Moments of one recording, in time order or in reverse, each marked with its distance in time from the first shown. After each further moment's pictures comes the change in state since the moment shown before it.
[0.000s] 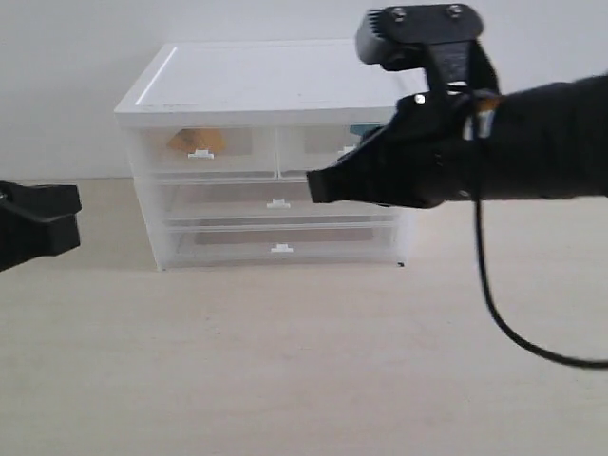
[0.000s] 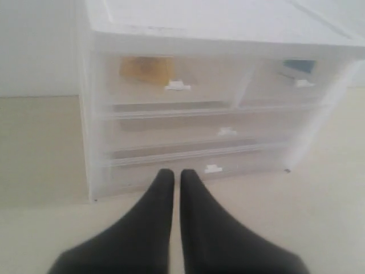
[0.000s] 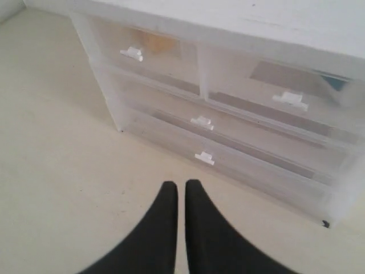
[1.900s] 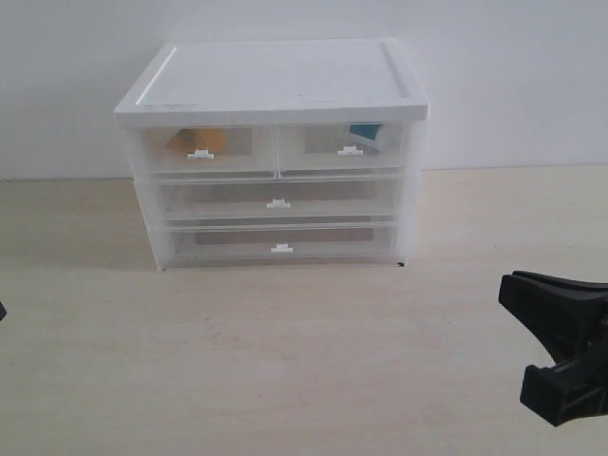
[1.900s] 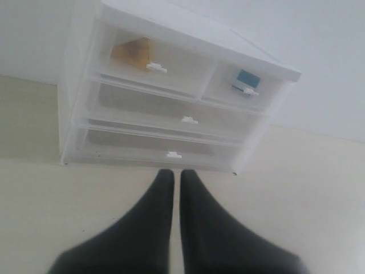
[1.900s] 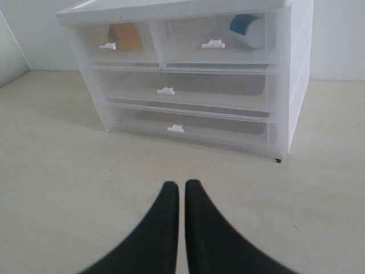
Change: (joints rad) left arm -0.022 -0.470 0.386 0.000 -0.079 -0.188; right arm 0.000 -0.557 0.699 0.082 -0.389 0.019
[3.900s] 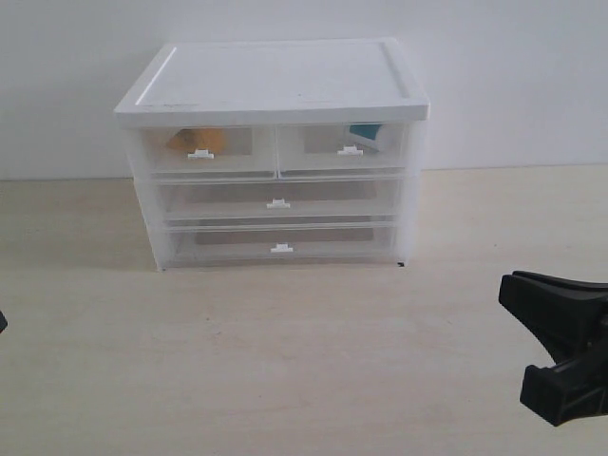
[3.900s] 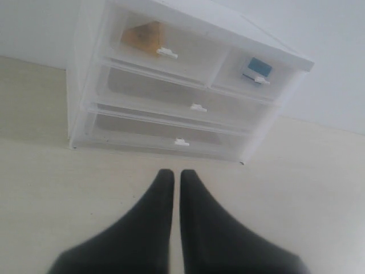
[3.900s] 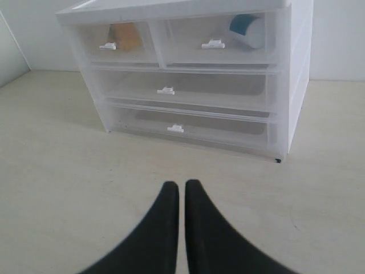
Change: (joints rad) left arm 0.000 0.000 0.000 0.000 0.044 -0.017; right arm 0.000 0.000 0.000 0.000 0.000 0.000
